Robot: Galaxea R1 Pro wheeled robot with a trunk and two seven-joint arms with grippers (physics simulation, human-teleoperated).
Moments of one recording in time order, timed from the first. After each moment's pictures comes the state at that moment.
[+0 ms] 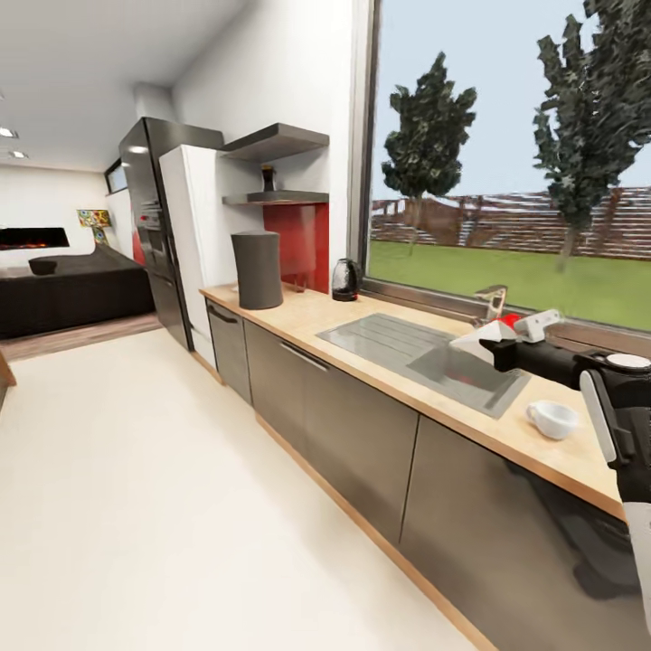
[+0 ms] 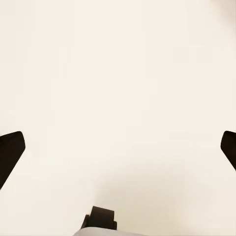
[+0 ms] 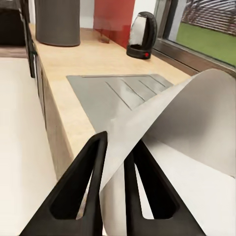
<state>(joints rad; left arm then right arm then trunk) 0.08 -0.01 0.14 -0.57 0.10 -0.20 0.00 -0.80 -0.39 -0.11 -1.39 0.00 0.67 0.66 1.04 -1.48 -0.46</state>
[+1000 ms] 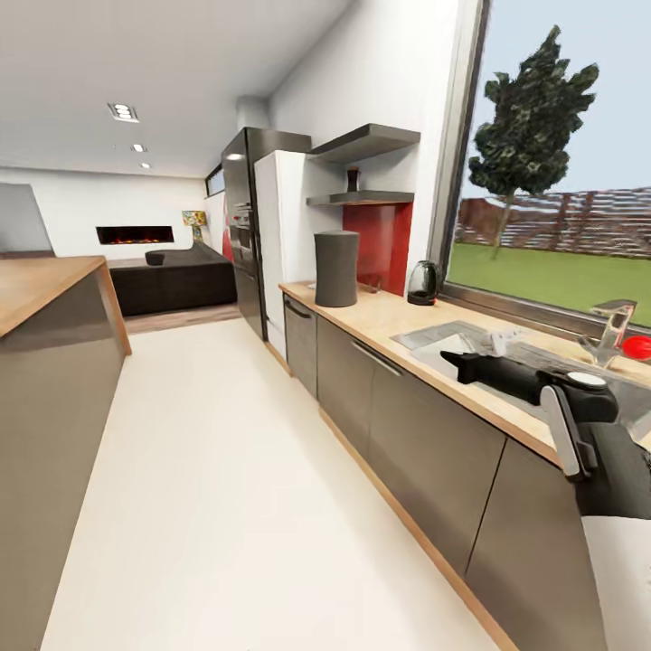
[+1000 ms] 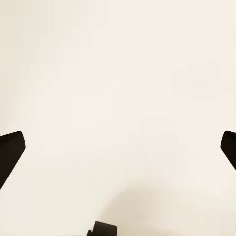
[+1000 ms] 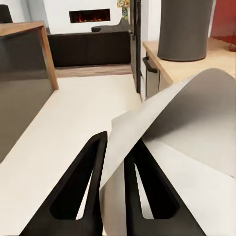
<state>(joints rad) 0.08 -0.01 0.15 -0.61 0.10 -0.20 0.00 -0.75 -0.26 -0.11 -1.38 -0.13 0.67 0.68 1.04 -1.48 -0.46</state>
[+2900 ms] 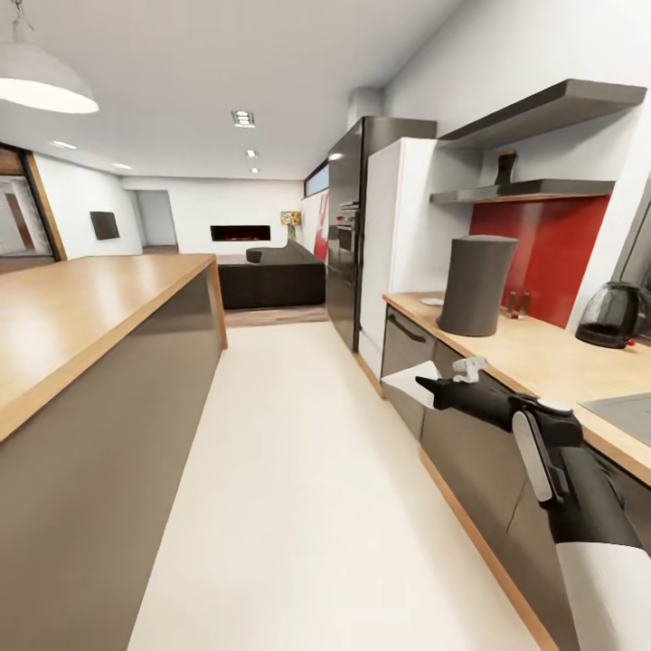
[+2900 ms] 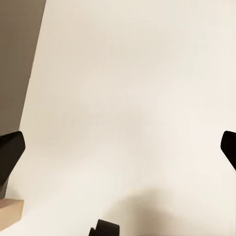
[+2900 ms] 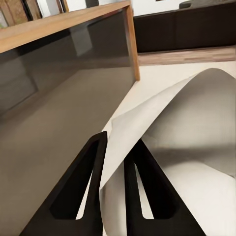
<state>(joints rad) 0.08 -0.01 0.19 -0.60 0.09 -0.20 0.00 -0.67 -0.17 -0.10 -1.36 -0.14 0.67 0.70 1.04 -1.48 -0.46</state>
